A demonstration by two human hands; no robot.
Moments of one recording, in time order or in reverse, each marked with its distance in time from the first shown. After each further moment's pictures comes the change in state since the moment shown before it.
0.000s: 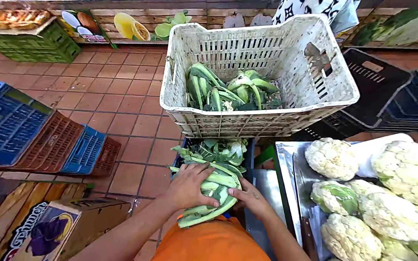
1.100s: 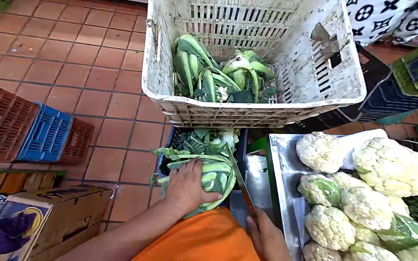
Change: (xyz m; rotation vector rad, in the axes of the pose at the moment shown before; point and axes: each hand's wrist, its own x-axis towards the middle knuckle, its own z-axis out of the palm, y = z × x) left_hand 0.009 0.029 -0.007 -0.105 -0.153 -0.328; right_hand -0.121 0.018 0.025 -1.015 0.555 -0.392
